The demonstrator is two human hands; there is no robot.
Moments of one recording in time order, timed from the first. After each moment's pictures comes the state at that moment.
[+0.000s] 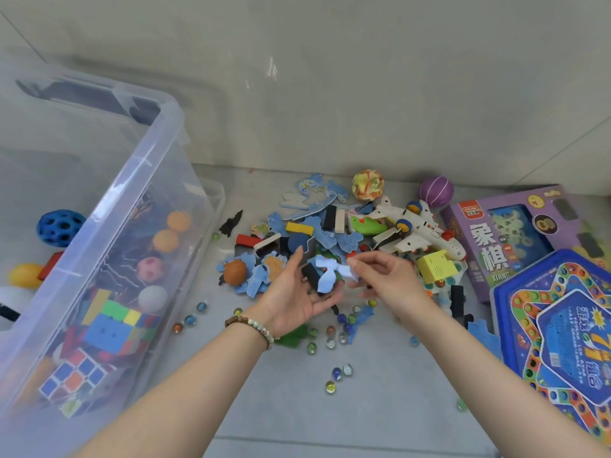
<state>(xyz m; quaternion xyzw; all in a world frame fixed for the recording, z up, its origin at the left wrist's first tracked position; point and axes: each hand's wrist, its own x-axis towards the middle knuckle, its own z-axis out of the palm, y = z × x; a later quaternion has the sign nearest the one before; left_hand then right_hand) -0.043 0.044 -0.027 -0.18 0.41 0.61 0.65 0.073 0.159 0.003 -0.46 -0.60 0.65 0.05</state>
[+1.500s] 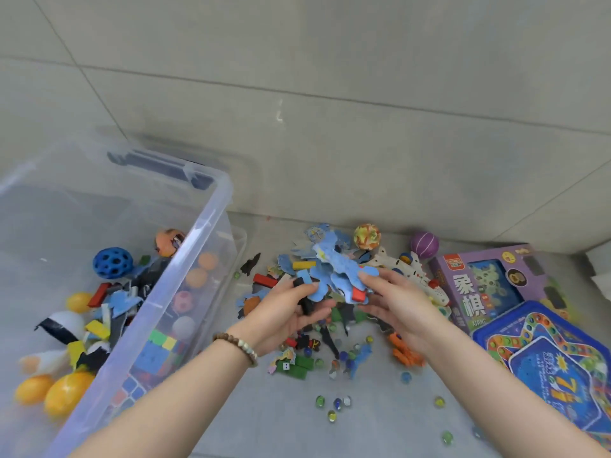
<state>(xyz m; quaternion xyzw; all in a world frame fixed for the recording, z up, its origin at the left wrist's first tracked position) -0.067 0.024 0.073 -0.07 0.52 0.62 0.59 0.054 0.154 0.101 -0.48 -0.50 0.72 0.06</state>
